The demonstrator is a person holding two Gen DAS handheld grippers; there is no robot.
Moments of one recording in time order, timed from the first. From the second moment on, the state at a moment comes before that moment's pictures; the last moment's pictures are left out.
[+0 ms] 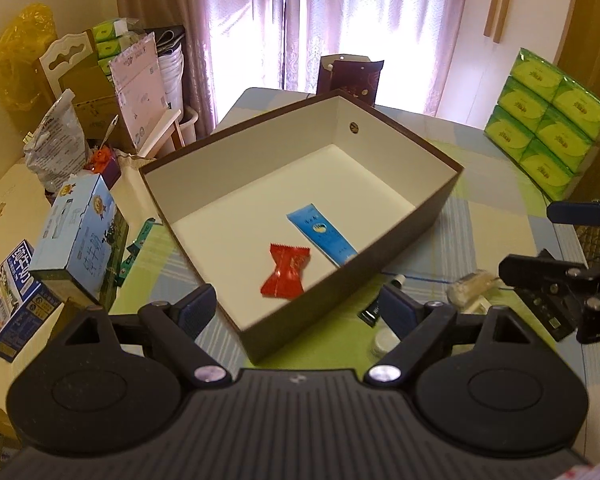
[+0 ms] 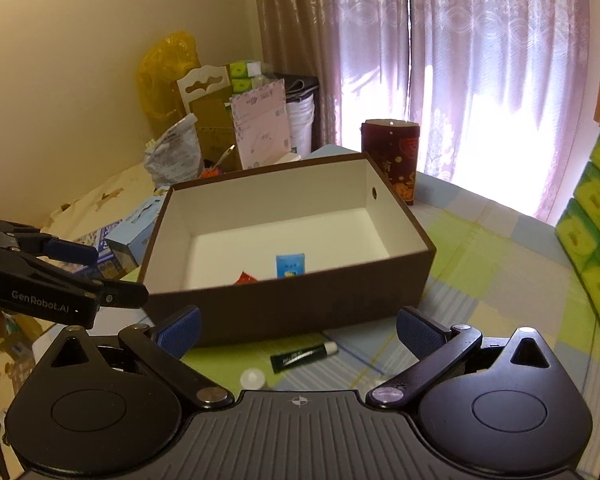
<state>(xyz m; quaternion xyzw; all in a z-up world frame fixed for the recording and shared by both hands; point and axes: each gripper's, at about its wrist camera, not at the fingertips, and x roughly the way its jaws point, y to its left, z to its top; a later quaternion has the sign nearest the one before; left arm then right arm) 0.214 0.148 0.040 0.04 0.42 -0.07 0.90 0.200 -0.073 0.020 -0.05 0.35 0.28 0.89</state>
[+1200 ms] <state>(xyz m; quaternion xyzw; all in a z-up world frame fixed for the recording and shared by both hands) 0.133 0.095 -0.029 0.05 0.50 -0.10 0.86 0.121 -0.146 -0.054 -0.02 0.45 0.19 0.87</state>
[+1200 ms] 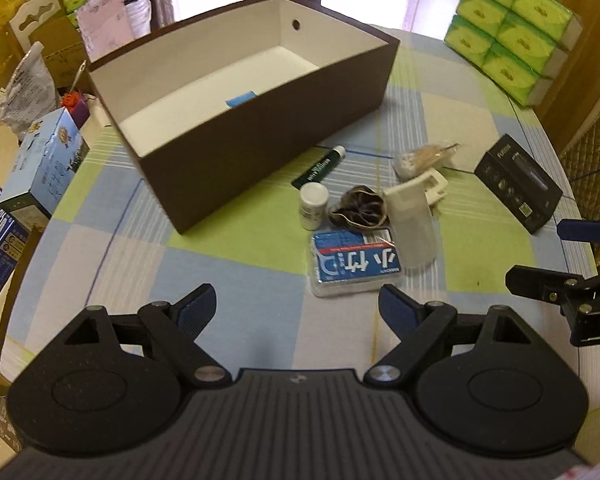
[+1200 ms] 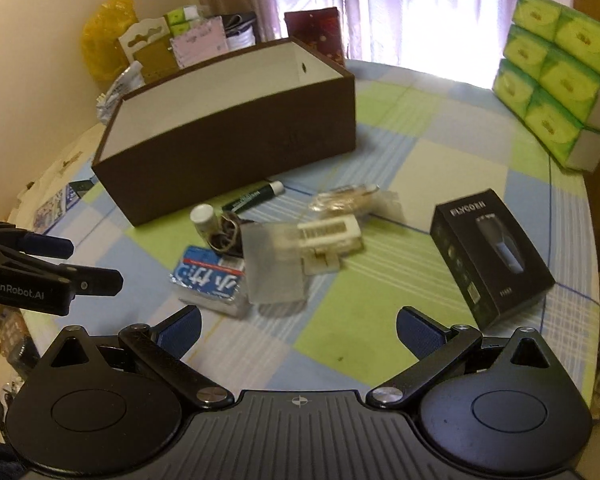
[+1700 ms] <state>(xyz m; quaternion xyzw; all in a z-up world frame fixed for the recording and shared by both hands) 0.151 0.066 -0.074 0.07 0.54 -0.13 0.83 0.125 -0.167 -0.083 0.01 0.50 0.14 0.86</state>
